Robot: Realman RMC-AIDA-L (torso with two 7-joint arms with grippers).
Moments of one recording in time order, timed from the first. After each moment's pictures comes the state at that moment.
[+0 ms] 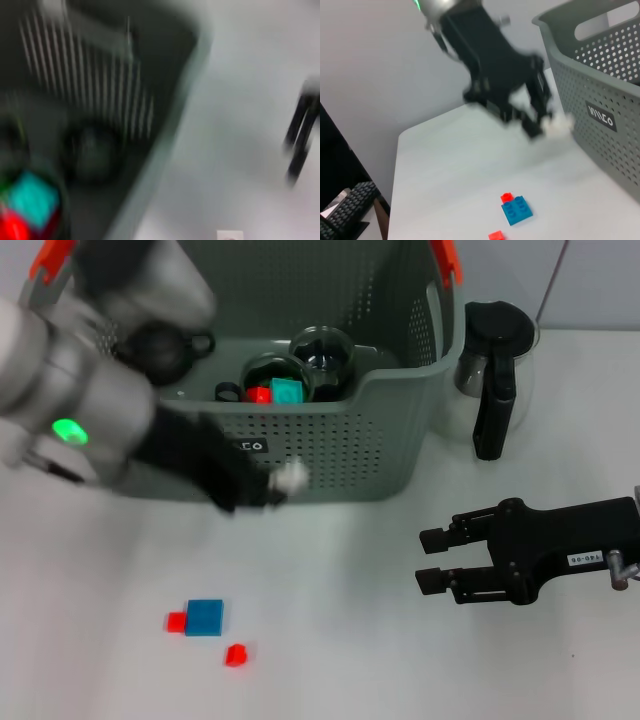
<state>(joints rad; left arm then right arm) -0.58 -2.17 1.13 1.51 2.45 1.73 -2.24 0.59 2.05 -0.93 -0.69 -2.02 -1.66 1.53</state>
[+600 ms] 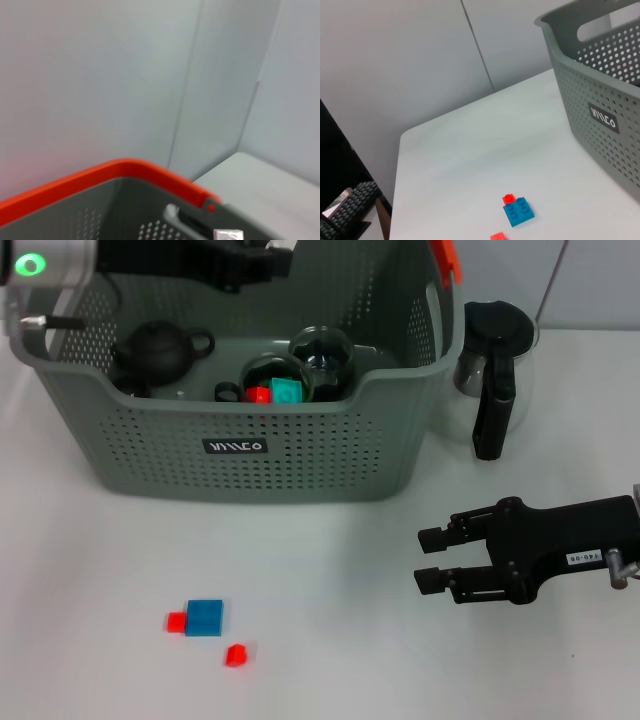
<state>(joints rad) -0.67 -2.13 0.83 1.37 2.18 1.46 -2.21 0.59 2.05 -0.93 -0.69 -2.02 -1.66 1.53</state>
